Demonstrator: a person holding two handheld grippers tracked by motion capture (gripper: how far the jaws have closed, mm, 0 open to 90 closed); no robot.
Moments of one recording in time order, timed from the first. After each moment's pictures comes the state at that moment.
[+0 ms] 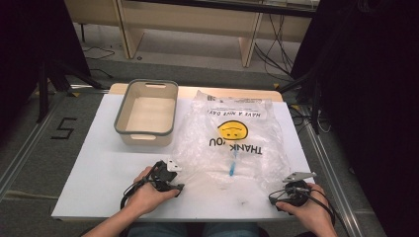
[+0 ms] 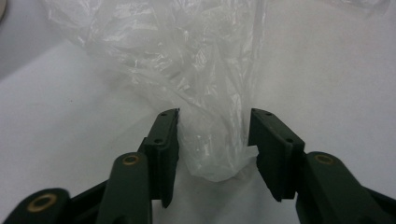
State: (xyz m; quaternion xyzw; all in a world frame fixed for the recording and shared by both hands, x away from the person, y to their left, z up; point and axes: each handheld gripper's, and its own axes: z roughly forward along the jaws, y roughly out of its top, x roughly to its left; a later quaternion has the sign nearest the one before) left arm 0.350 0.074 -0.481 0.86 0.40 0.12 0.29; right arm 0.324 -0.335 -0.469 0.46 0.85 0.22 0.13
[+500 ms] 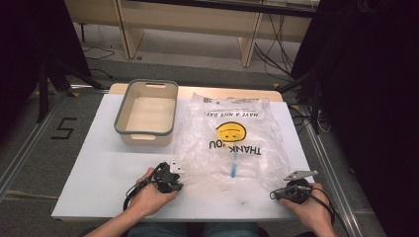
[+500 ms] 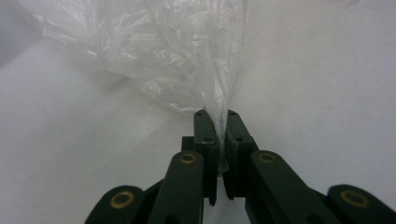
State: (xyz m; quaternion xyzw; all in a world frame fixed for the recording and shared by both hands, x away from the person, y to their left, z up) left arm 0.348 0.072 -0.479 0.88 0.35 0.09 0.29; right arm 0.326 -0.337 -0.464 0.46 0.85 0.22 0.13
